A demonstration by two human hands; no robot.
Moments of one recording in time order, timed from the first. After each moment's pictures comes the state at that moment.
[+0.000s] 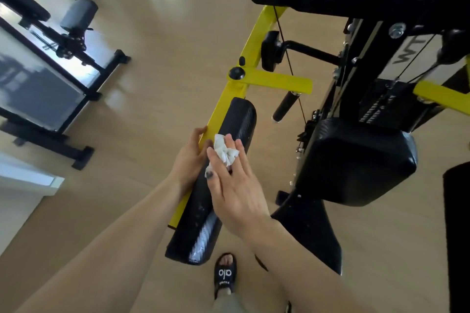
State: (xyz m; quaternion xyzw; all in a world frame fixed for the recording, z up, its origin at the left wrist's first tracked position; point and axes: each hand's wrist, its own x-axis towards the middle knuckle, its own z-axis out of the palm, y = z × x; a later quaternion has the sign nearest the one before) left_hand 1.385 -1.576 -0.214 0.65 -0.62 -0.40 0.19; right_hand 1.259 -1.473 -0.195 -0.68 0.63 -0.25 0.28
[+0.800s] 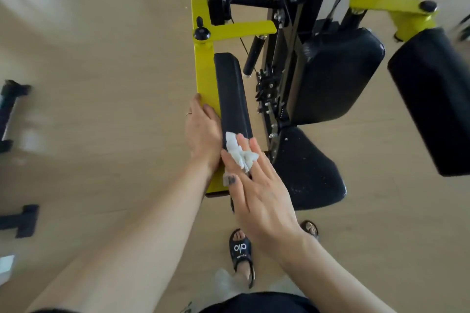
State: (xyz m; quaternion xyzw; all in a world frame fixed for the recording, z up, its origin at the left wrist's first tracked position) left_hand 1.393 -1.574 -0.232 0.60 -0.68 -0.32 0.25; right_hand 1.382 -1.386 -0.189 -0.53 0.79 -0.27 0.16
